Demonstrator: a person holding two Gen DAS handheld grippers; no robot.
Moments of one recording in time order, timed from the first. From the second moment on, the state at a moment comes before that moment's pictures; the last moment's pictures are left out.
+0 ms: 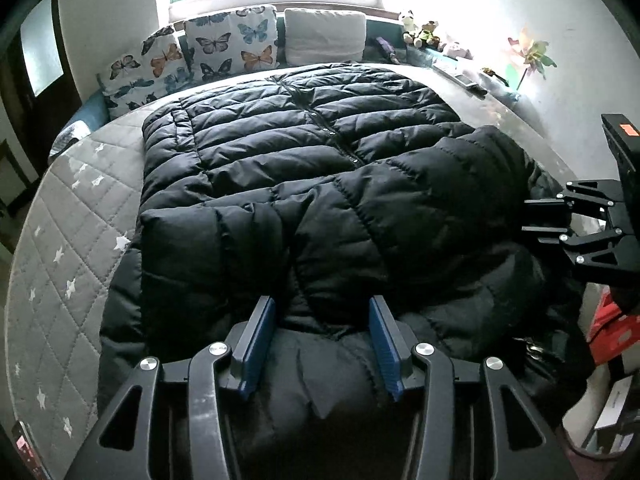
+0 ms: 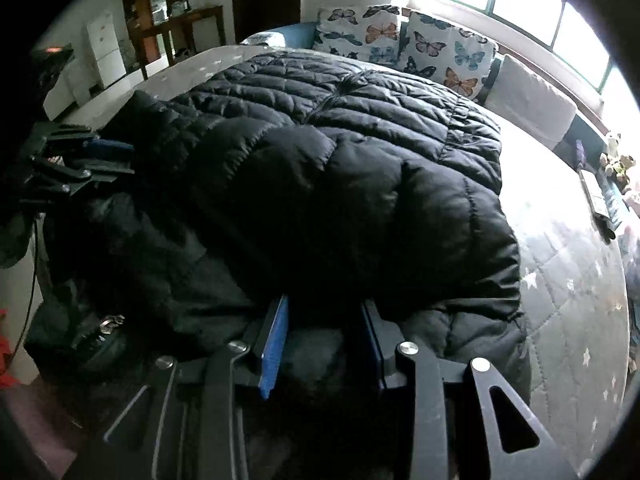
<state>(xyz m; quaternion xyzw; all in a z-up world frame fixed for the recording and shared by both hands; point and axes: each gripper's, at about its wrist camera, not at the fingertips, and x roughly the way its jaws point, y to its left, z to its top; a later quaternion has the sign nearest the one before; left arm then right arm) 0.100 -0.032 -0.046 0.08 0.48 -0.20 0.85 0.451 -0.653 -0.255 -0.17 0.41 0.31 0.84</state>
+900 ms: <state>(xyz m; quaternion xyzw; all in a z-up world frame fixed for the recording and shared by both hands) 0.370 0.133 0.028 -0.09 0.53 -0.12 0.83 0.719 -0.696 -0.181 -0.04 0.49 0.29 0.82</state>
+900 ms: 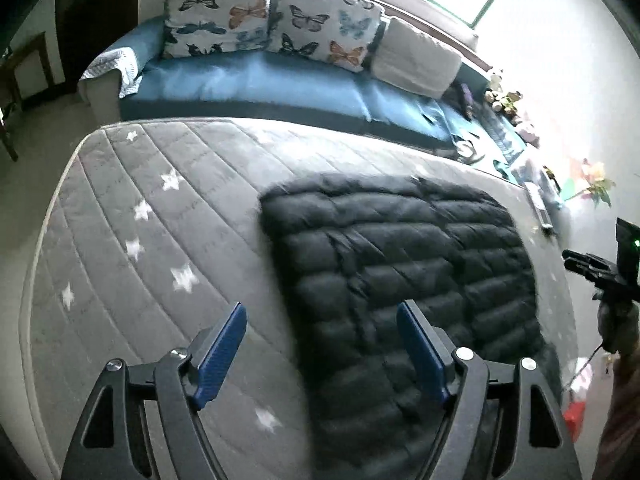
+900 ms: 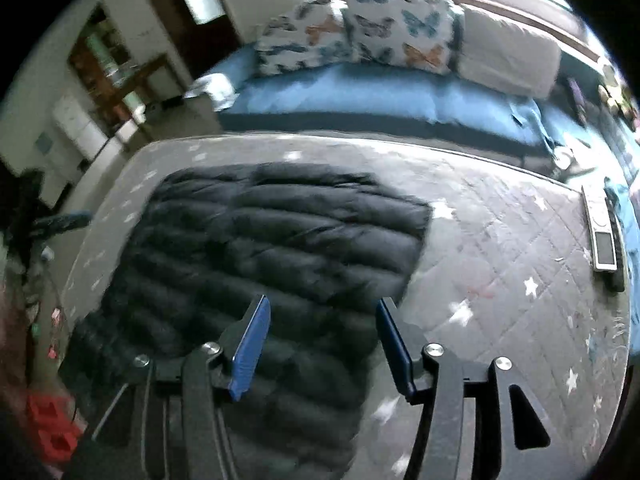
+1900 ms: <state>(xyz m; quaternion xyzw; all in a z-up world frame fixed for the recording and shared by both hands) 0.452 0.125 -0.079 -0.23 0.53 -0.13 0.80 0.822 -0.729 -0.272 0.13 0.51 0.32 0.79</state>
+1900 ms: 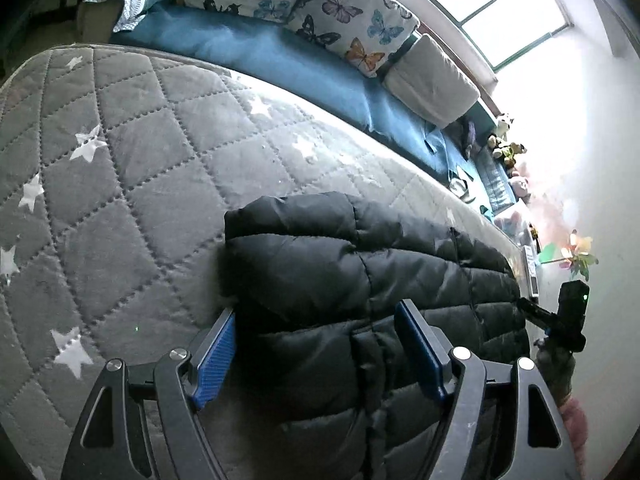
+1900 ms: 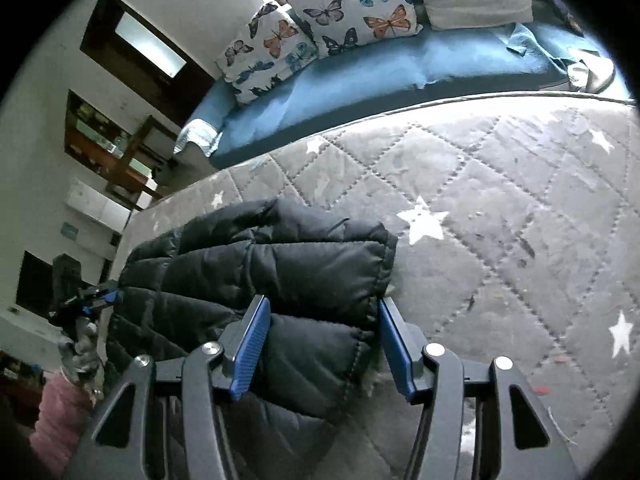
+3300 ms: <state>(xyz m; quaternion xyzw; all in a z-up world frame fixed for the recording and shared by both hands) 0.442 0.057 -0.068 -0.04 0.52 -0.05 0.85 0.819 -0.717 -0.273 0.16 0.49 0.36 0.77</state>
